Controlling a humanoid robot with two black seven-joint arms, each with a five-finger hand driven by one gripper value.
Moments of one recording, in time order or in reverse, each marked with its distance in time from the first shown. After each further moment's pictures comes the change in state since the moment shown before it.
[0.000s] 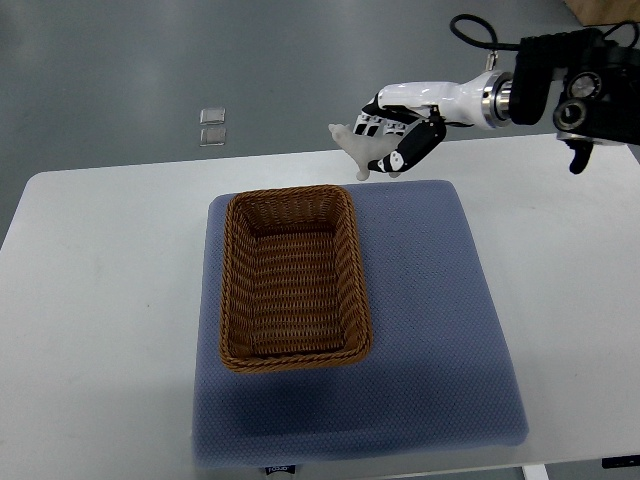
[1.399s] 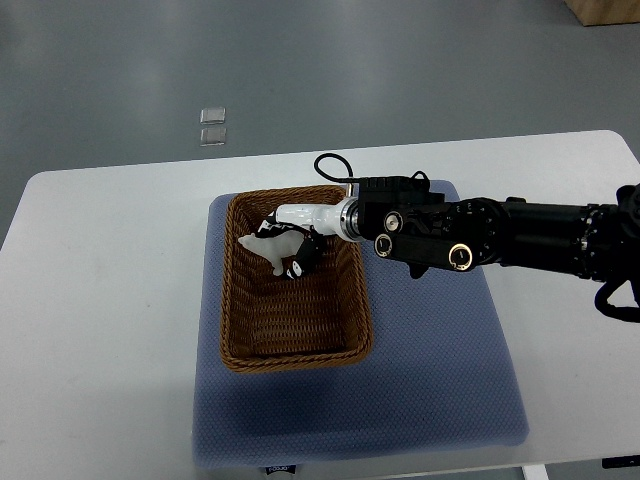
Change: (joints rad) left arm 0.000 0.000 -0.001 0.009 0.000 0.001 0.000; right arm -0.286 0.540 -0.025 -0.437 -0.071 -0.095 0.007
